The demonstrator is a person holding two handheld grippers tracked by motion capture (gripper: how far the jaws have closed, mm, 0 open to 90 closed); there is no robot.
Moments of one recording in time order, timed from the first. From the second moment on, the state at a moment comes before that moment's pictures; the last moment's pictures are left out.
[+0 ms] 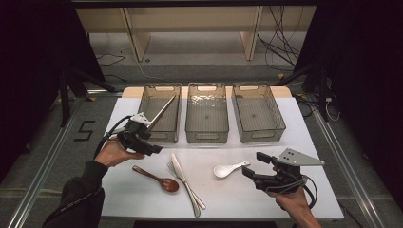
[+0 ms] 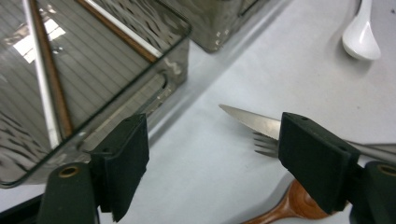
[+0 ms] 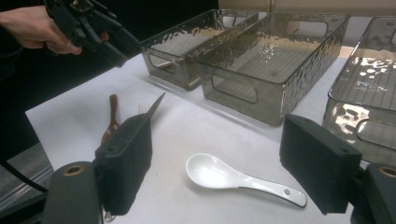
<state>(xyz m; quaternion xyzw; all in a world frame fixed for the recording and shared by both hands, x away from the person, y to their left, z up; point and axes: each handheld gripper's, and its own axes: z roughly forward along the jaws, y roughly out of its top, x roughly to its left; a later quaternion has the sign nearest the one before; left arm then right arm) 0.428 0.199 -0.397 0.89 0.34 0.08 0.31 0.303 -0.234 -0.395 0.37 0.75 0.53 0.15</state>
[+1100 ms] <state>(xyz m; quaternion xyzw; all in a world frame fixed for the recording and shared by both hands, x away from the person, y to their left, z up) 0.398 0.187 -0.426 0.94 0.26 0.06 0.23 0.305 -0.239 -0.397 0.38 0.75 0.53 0.15</state>
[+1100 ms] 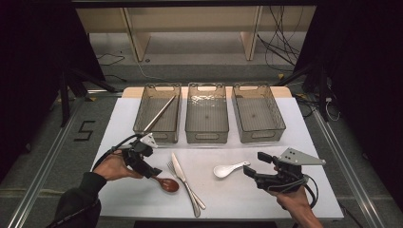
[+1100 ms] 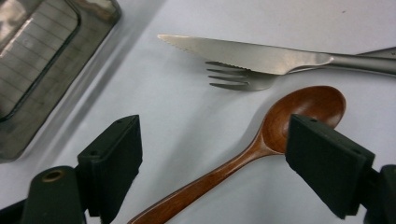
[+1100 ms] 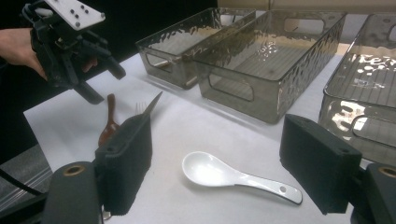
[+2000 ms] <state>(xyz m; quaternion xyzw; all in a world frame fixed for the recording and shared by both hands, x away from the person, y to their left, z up) 0.384 0.177 -0.458 0.97 0.19 0.04 0.15 0.304 -0.237 -0.397 0.37 0.75 0.53 0.15</state>
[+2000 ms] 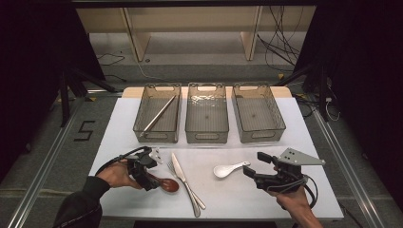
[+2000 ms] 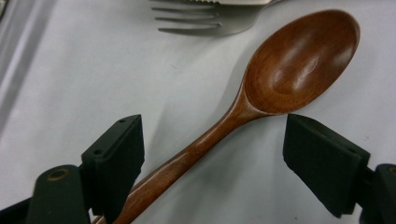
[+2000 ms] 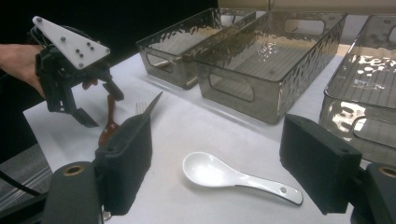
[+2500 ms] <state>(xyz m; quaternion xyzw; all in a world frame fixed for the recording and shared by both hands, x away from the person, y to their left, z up) 0.386 0.175 -0.467 0.97 0.17 0.04 0.15 0.303 -0.234 -0.396 0.37 0.75 0.52 0.15</state>
